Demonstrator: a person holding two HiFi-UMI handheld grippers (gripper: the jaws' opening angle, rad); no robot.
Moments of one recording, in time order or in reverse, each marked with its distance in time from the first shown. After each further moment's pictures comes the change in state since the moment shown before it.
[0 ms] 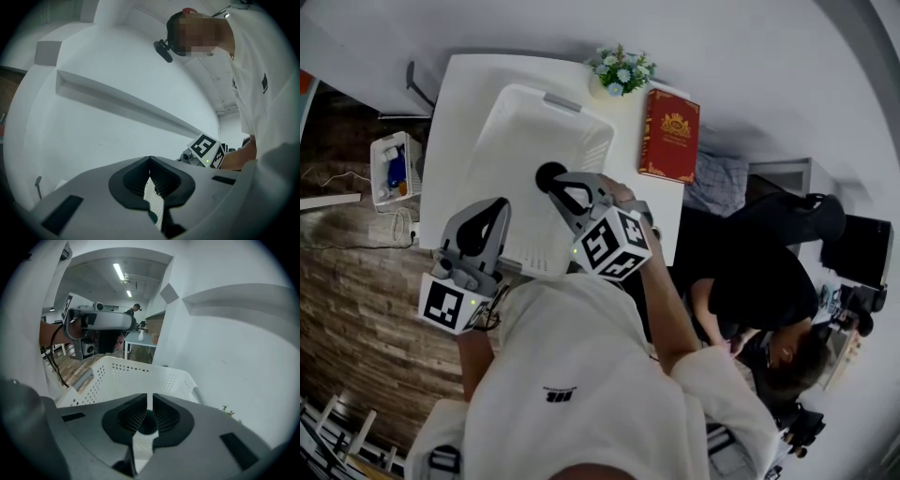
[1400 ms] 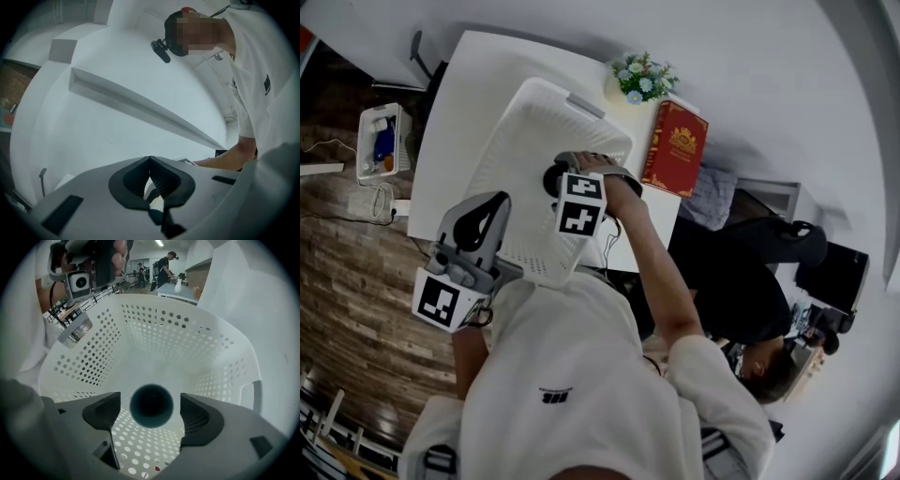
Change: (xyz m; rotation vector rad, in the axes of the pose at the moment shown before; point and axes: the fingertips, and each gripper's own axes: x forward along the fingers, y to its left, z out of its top) left arm -0.009 0.042 -0.012 -0.081 -0.045 0.066; right arm 0.093 0.018 -0.085 -0.278 0.566 0.400
